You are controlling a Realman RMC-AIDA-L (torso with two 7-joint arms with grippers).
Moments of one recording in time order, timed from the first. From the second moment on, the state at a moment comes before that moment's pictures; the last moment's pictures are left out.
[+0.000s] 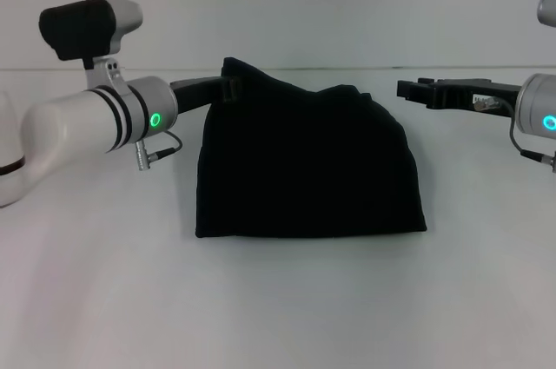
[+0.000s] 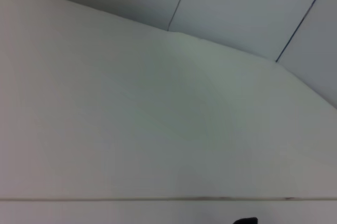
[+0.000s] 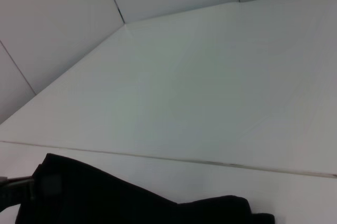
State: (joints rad) left arm -0.92 -2.13 0.66 0.29 1.84 0.58 -1.70; right arm 0.75 2.05 -0.85 -0.53 -1.94 -0.85 1.88
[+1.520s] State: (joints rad) left arm -0.65 -2.11 0.68 0.71 1.85 1.16 -1.79; right arm 0.72 1.99 -0.84 -0.56 -1.83 -1.06 1.73
